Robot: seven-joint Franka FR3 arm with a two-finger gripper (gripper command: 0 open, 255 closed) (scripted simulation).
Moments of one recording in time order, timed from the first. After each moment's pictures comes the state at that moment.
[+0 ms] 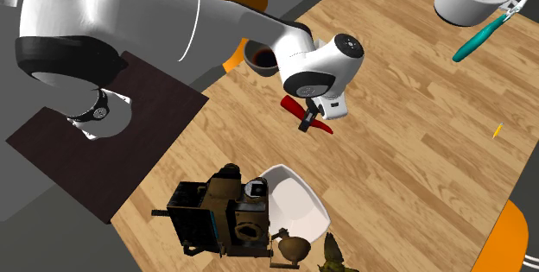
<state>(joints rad) 0.32 0.89 0.30 -1.39 -0.35 2.14 0.71</state>
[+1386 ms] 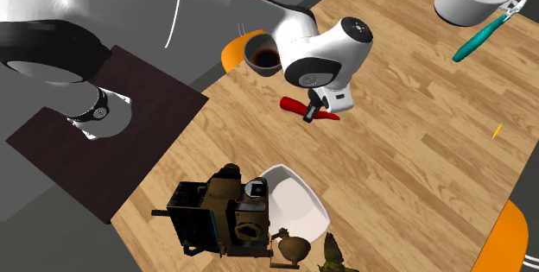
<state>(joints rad) 0.31 0.82 0.31 -1.40 -0.33 2.08 0.70</state>
